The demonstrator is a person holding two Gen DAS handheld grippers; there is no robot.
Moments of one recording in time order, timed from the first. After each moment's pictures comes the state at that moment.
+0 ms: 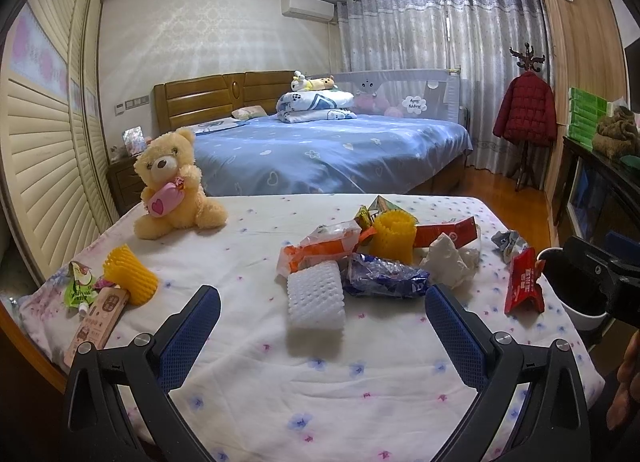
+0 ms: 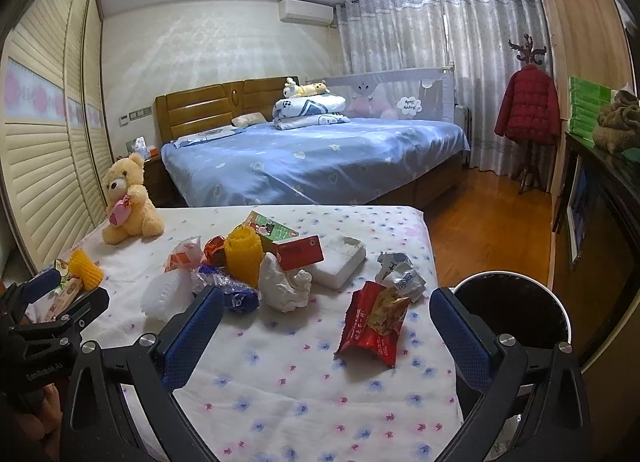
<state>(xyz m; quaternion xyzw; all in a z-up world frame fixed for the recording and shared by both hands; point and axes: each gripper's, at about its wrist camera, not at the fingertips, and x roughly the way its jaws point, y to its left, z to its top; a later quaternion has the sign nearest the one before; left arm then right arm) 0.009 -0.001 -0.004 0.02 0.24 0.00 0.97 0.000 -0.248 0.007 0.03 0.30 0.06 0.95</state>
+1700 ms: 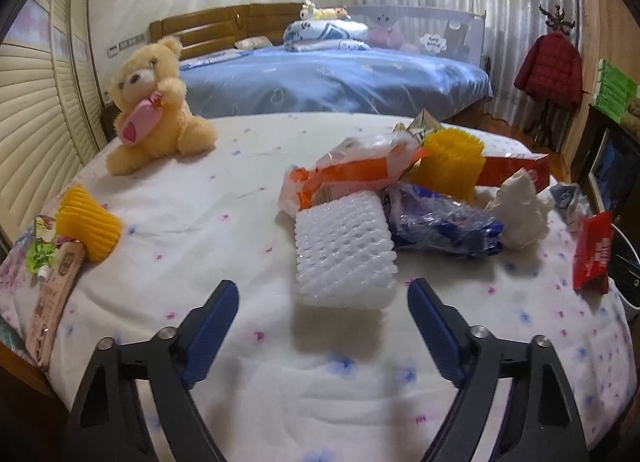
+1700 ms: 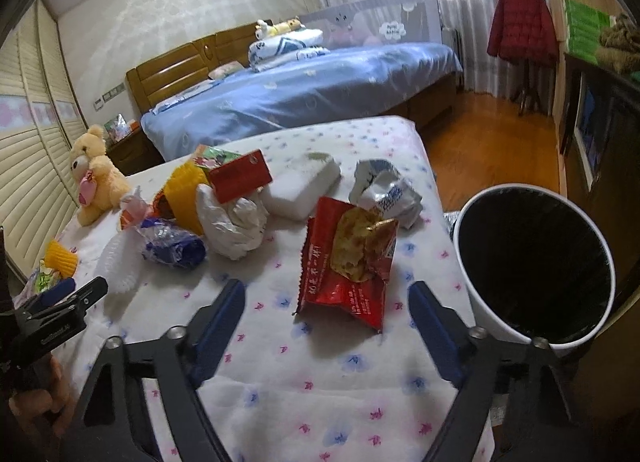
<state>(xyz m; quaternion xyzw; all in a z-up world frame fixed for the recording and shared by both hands) 0.115 0.014 -0.066 0.00 0.36 0.01 0.93 0.046 -0.283 -0.066 0.09 0.42 0.05 0.90</state>
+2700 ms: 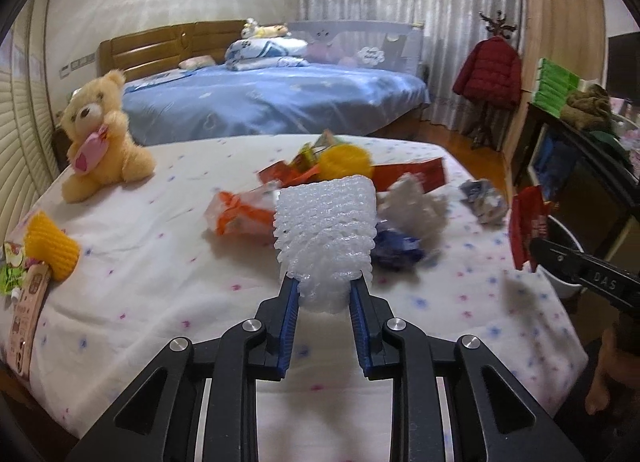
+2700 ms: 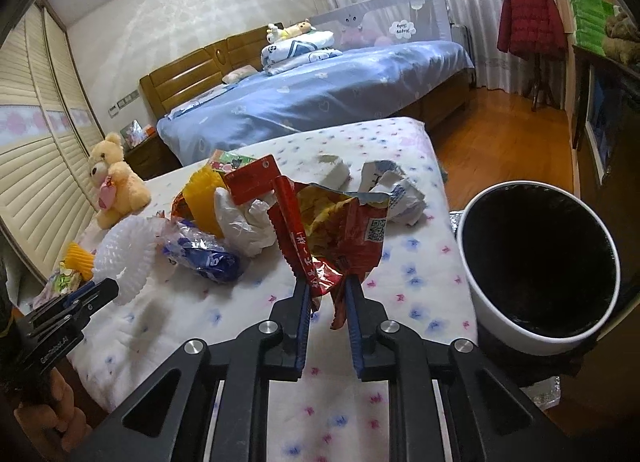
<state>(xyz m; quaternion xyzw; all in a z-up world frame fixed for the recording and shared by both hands) 0.056 -0.014 -0.032 0.00 0.33 -0.10 0.94 0.031 -0.296 -0.052 0.11 0.41 0.08 0.90</state>
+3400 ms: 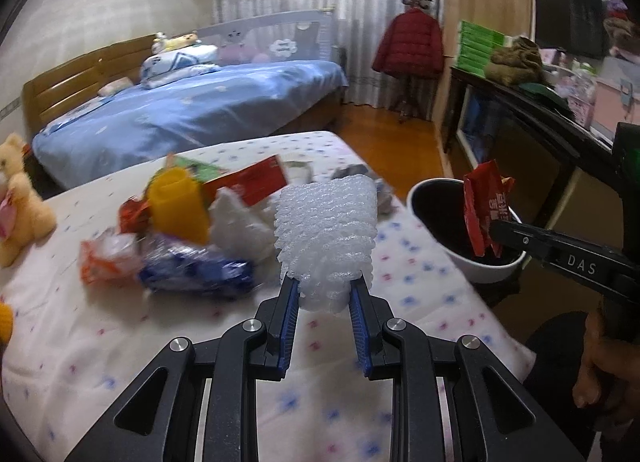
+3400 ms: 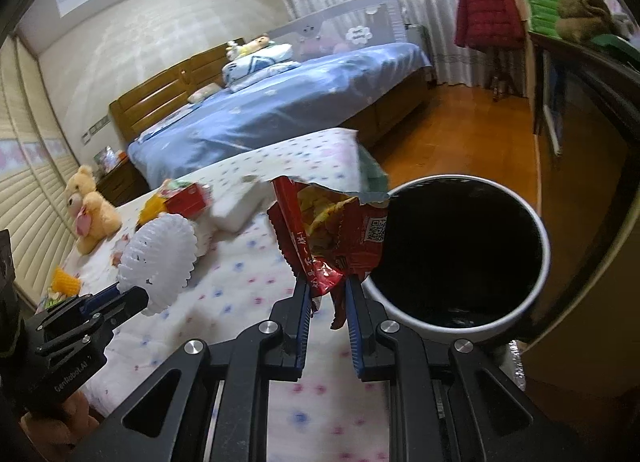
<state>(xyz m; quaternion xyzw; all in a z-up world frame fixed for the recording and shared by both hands) 0.079 -0.106 -0.030 0.07 0.34 -0.22 0.91 0.012 -0.370 -0.044 0.14 0.40 0.01 0.91</state>
